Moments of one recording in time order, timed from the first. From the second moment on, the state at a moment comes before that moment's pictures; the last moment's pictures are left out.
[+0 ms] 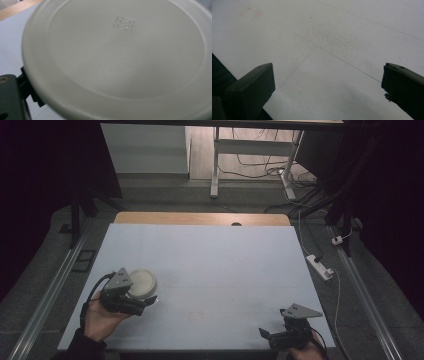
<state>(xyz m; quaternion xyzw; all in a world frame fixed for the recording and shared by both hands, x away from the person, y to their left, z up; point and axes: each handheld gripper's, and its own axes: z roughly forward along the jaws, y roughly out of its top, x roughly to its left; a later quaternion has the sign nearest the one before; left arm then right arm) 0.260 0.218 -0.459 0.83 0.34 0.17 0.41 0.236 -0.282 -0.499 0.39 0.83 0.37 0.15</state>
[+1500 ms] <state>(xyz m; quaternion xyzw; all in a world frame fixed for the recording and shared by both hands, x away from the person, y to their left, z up) 0.321 0.109 -0.436 0.87 0.24 0.12 0.41 0.236 -0.283 -0.499 0.39 0.83 0.38 0.15</state>
